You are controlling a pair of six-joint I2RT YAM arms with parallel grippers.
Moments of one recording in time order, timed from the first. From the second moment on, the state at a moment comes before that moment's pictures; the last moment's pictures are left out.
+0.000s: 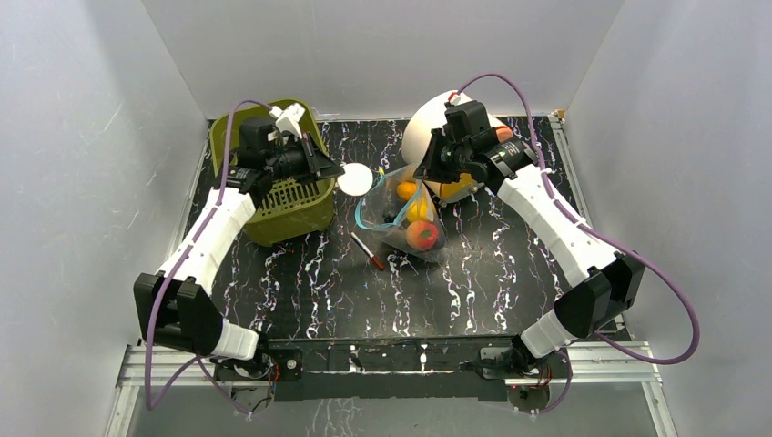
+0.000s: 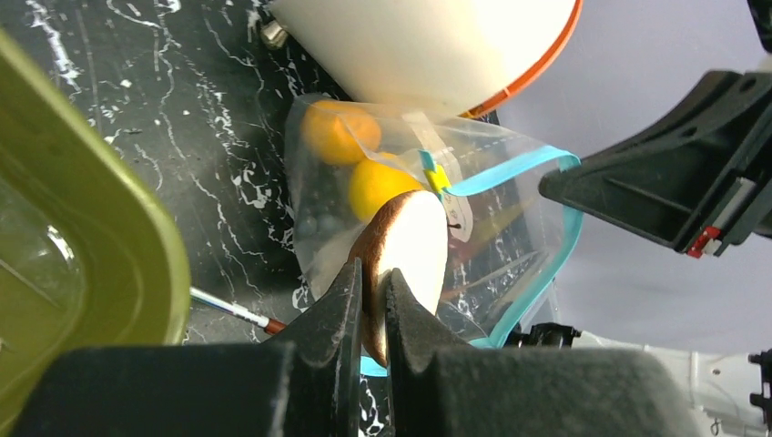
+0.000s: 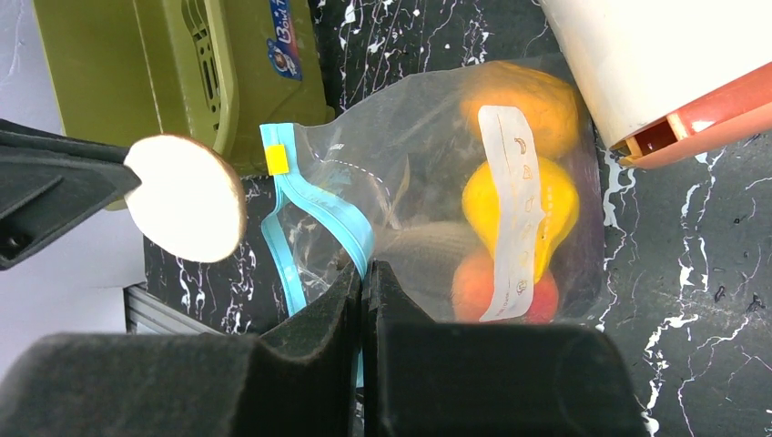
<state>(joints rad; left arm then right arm) -0.20 1.41 1.26 -0.39 0.62 -0.55 0.50 1.52 1.62 -0.79 -0.11 0.63</state>
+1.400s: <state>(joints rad) -0.50 1.52 1.27 -0.32 0.45 -0.40 0.50 1.52 1.62 -0.78 -0.13 0.63</state>
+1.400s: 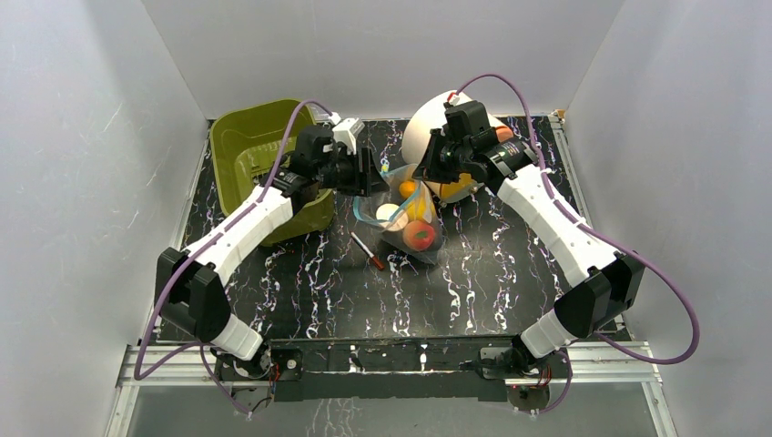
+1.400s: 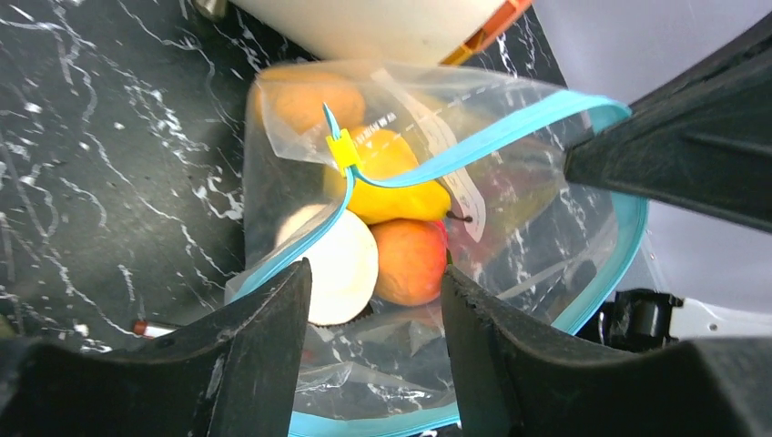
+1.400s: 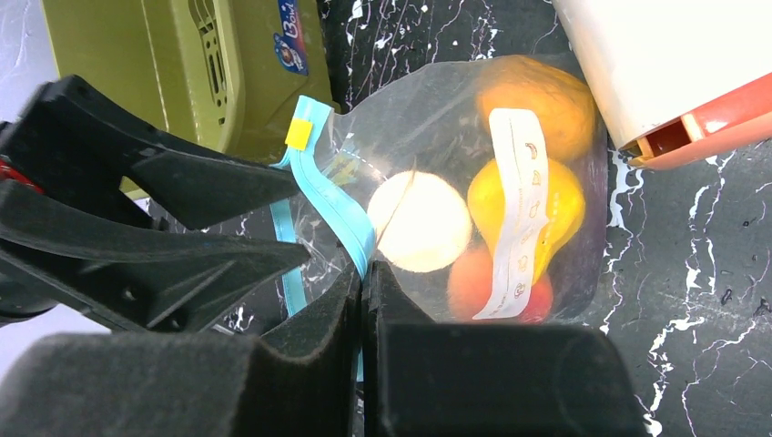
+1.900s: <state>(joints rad) -0.46 1.52 1.45 -0.55 0.12 -0.39 0.50 1.52 1.61 -0.78 -0.13 0.62</state>
